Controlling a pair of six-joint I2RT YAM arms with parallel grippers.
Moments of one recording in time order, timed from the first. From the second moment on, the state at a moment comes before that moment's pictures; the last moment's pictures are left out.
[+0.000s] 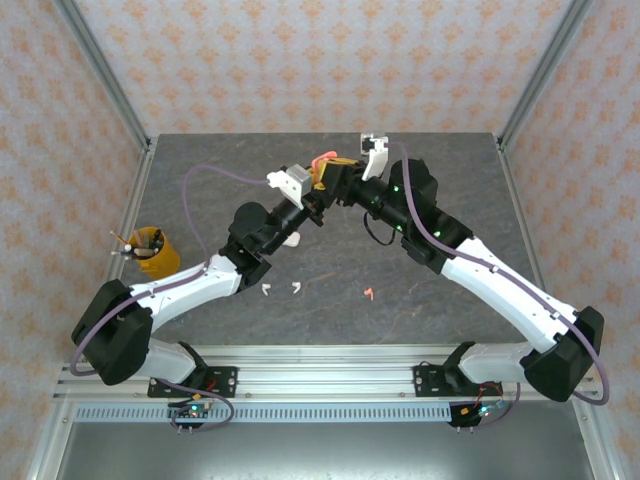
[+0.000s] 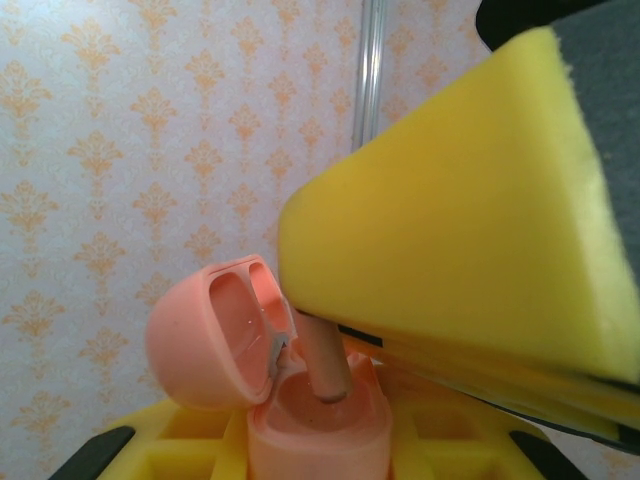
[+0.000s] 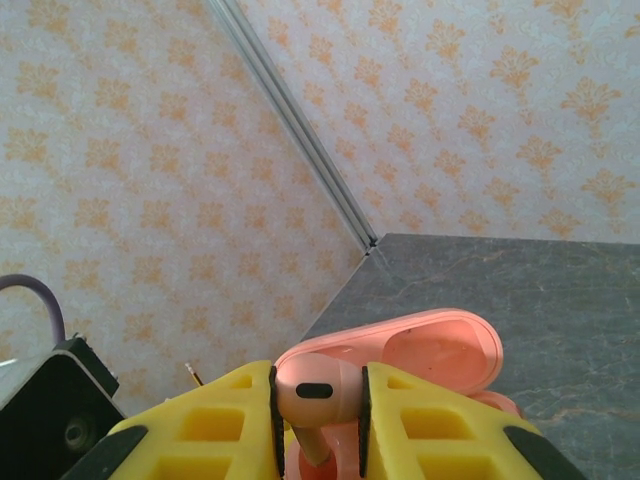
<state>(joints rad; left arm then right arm) -0.67 1.39 0.85 0.84 0.03 -0.07 0.73 1.25 1.22 -0.02 -0.10 0.49</state>
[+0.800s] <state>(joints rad) -0.67 1.40 0.87 0.78 0.03 -0.07 0.71 1.28 1.30 -0.17 -0.17 0.35</state>
